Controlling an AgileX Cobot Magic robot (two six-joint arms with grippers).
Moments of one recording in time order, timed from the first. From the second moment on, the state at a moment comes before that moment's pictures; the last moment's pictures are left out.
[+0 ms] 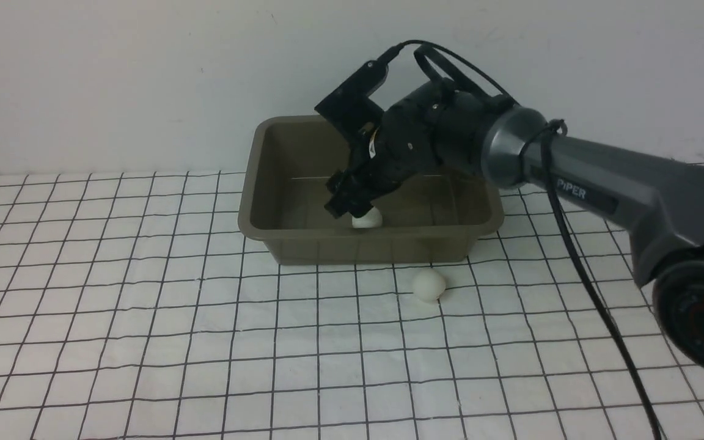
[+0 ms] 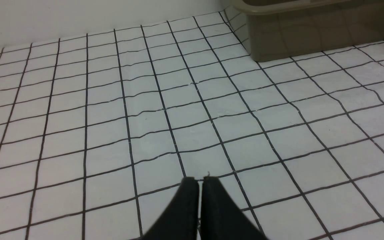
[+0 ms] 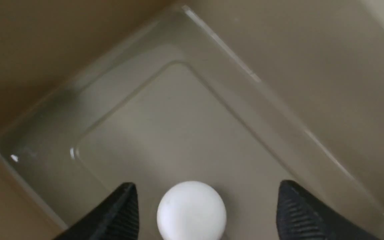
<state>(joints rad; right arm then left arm) 0.59 2.28 -1.98 -0.19 0.73 -0.13 -0.04 -0.02 0.02 -0.31 0.41 0.34</state>
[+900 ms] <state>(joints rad) 0.59 1.86 -1.57 -0.05 1.21 0.06 -0.04 -0.02 0.02 -0.31 0.41 0.34</state>
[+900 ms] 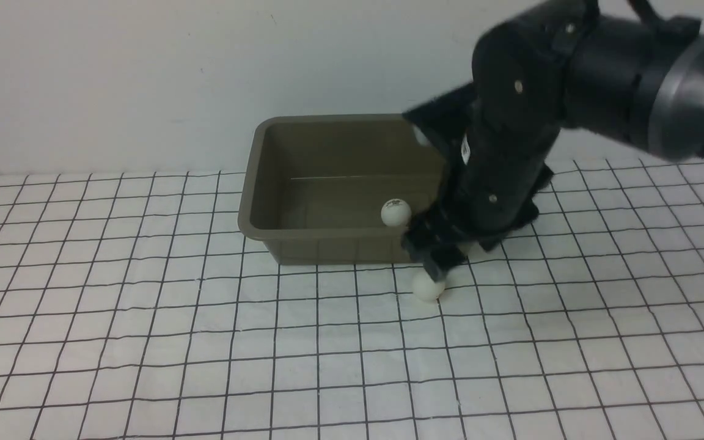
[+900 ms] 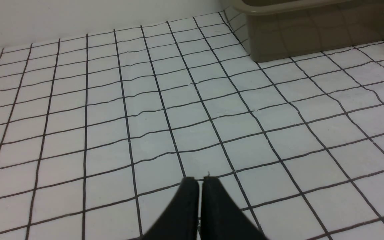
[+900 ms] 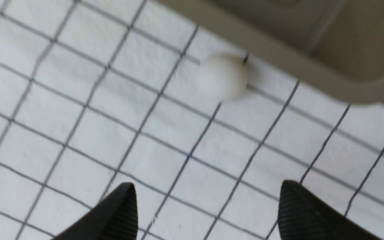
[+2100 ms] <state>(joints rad) 0.59 1.99 -1.33 -0.27 0.58 0.43 -0.04 -0.02 0.02 -0.31 0.41 0.34</state>
